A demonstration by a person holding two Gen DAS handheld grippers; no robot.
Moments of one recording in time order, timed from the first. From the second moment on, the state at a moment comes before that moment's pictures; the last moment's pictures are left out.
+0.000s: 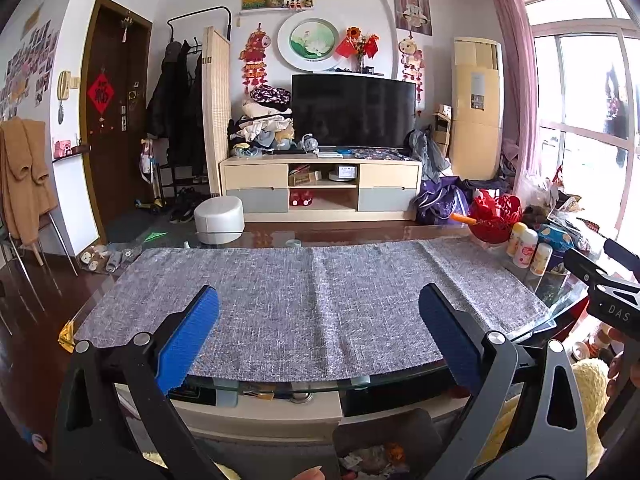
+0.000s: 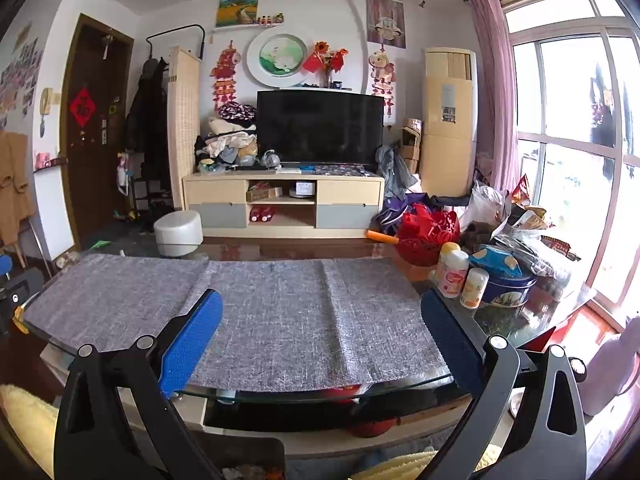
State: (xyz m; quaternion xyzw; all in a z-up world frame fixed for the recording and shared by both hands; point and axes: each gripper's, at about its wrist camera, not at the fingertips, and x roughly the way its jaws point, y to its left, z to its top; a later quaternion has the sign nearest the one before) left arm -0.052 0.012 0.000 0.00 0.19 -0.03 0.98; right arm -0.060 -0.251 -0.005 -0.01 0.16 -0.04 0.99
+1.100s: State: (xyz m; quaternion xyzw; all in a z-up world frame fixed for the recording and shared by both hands) left arm -0.052 0.014 0.002 0.00 0.20 -0.03 0.98; right arm -0.058 -0.254 -0.004 0.00 0.17 -0.03 0.98
